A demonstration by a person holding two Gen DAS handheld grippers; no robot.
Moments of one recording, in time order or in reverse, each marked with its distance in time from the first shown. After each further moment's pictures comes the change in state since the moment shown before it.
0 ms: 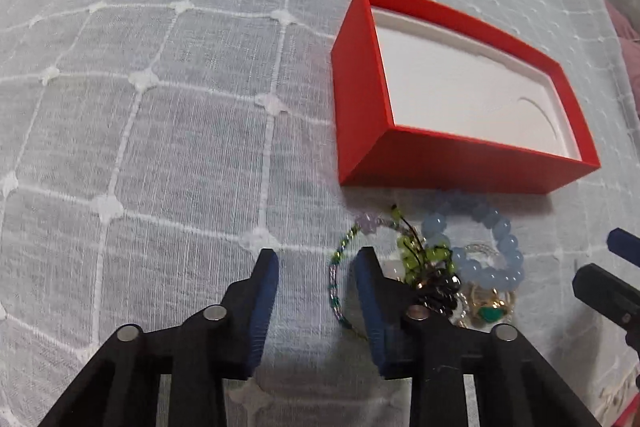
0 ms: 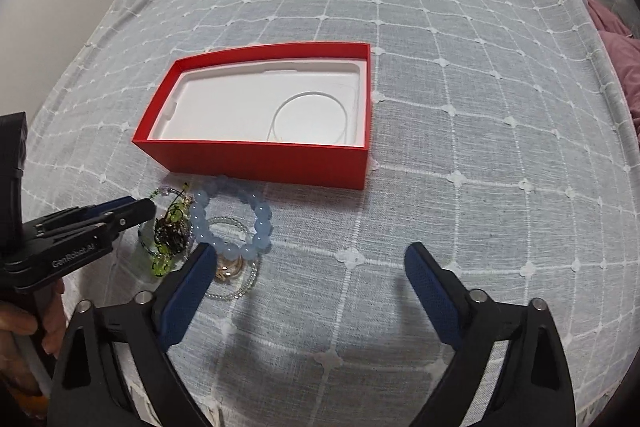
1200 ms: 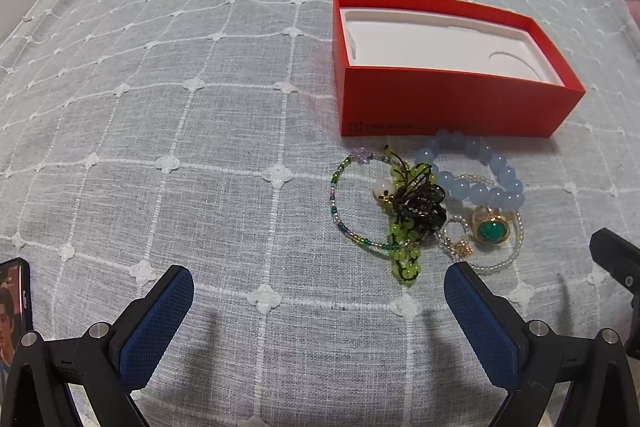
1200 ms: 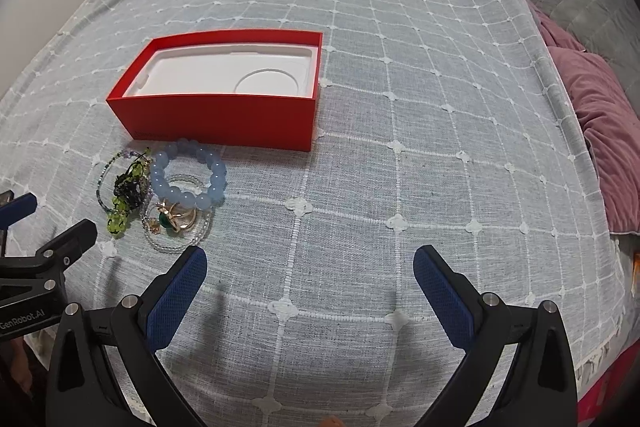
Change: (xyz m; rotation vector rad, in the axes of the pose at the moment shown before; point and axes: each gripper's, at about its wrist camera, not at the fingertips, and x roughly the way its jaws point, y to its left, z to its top) left arm -0.037 -0.028 -0.056 0.105 -0.119 0.212; right arm -0.016 0.004 -0.049 -0.024 -0.086 -0.226
